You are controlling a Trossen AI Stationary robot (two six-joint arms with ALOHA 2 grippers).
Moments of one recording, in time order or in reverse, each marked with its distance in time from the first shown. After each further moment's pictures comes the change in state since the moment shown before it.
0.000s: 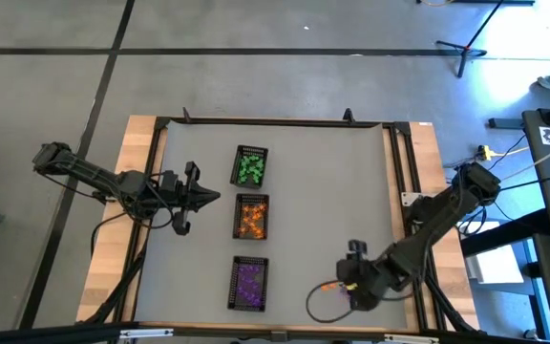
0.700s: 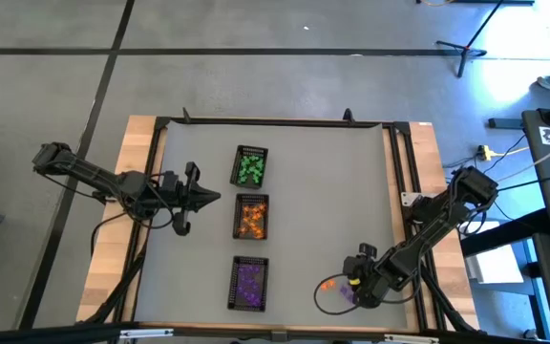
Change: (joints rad) left arm 0.000 0.000 0.000 -0.012 0.000 0.000; right arm 0.056 0.069 -0.267 0.217 -0.060 0.265
